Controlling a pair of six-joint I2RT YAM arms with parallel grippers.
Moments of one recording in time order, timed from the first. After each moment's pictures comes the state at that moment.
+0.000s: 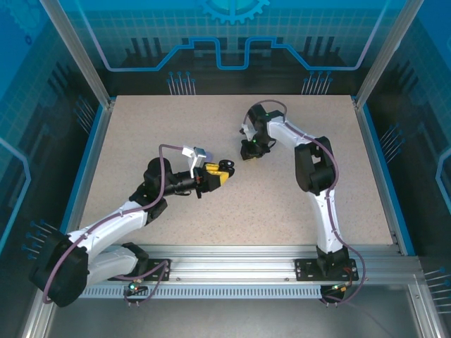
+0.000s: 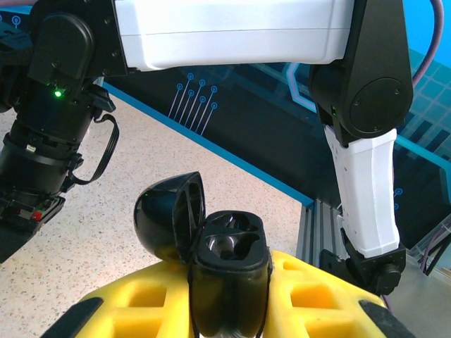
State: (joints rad) left arm -0.51 1.10 0.53 0.51 0.70 -0.37; right arm 0.39 2.33 1.92 -0.99 -0.33 0.09
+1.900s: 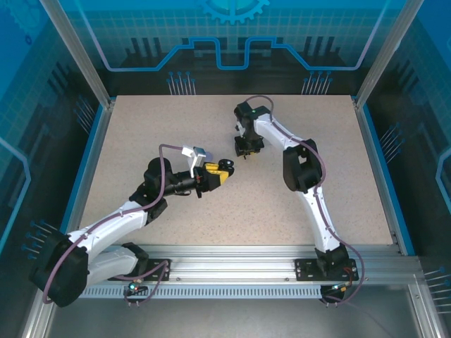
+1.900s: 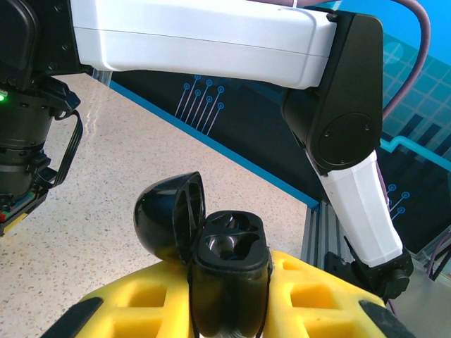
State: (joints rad) left arm -0.51 1.10 0.53 0.50 0.68 -0.38; right arm 0.46 2.51 2.24 -1.16 -0.06 0.23
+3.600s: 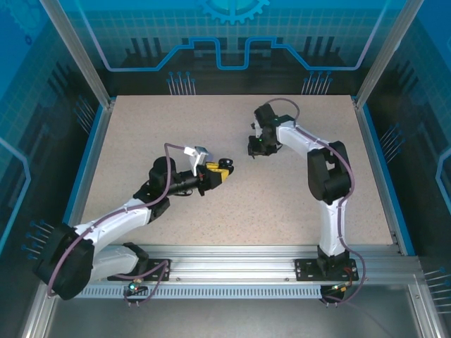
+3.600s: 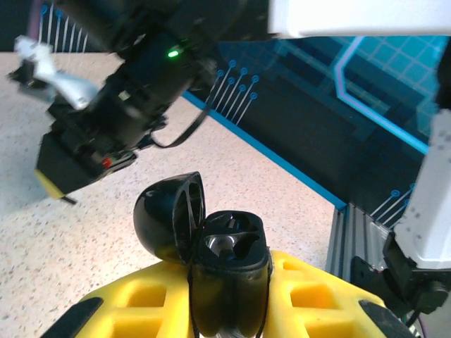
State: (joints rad) left arm -0.51 1.17 0.53 0.50 0.59 -0.39; right arm 0.37 2.09 1.63 -0.76 -0.19 0.32
